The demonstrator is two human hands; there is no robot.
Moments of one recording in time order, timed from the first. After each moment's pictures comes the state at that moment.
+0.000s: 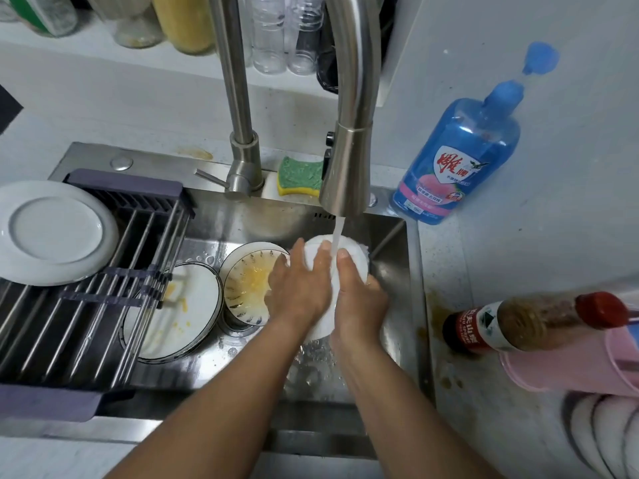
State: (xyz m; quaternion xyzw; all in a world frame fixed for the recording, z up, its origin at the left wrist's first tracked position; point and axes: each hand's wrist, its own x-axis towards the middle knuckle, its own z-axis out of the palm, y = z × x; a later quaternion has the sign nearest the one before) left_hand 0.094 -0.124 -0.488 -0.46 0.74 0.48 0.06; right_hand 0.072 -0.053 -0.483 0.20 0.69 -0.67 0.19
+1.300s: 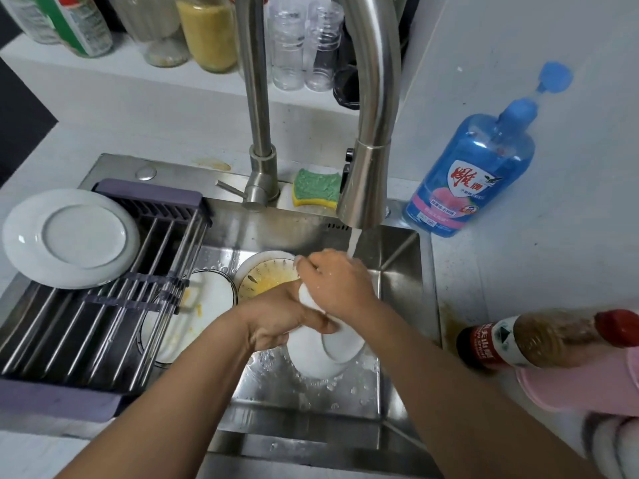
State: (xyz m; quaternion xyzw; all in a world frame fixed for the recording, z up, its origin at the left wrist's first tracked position) left_hand 0.142 -0.173 -0.466 -0.28 0.54 0.77 0.21; right_hand 0.042 -0.089 -0.461 -0.35 0.90 -0.16 0.20
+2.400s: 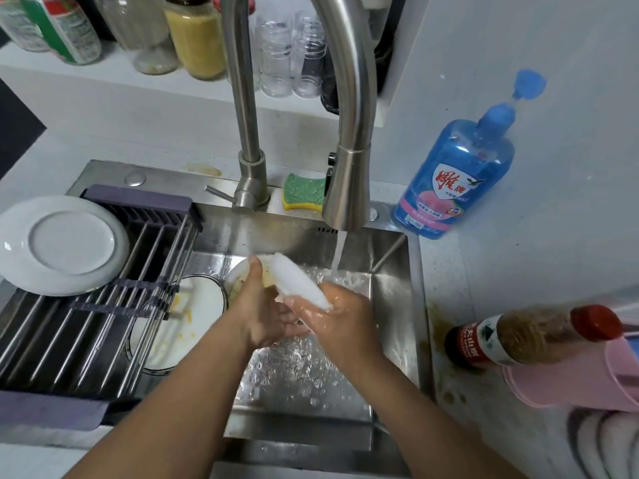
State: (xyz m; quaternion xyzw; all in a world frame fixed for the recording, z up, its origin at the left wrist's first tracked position) left_hand 0.127 -0.180 -0.501 -0.49 0.21 0.84 0.08; right_hand 0.085 -0.037 -0.461 -0.24 0.81 -0.51 0.18
